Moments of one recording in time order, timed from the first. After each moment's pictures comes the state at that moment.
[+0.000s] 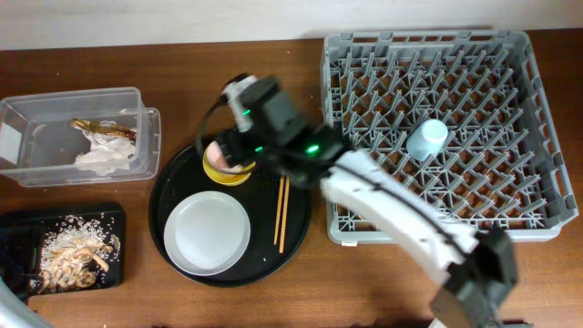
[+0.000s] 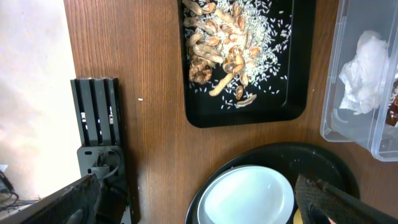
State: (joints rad) left arm 0.94 1.27 1.48 -1.57 -0.01 -0.66; right arm 0.79 1.84 1.66 -0.50 0.01 0.20
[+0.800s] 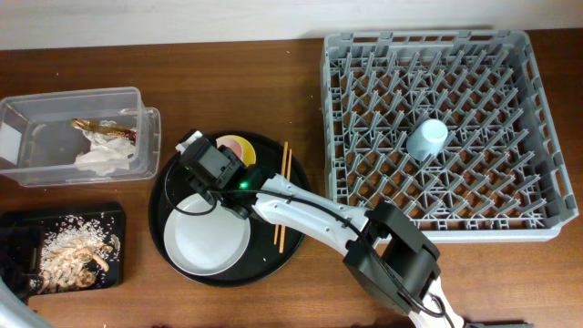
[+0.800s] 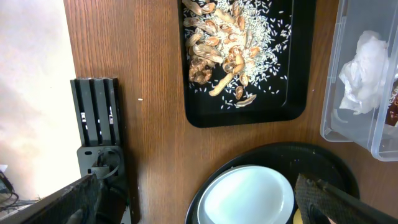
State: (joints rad) left arm 0.94 1.27 1.48 -1.57 -0.01 -0.66; right arm 0.94 2.15 1.66 -0.32 0.18 0.08
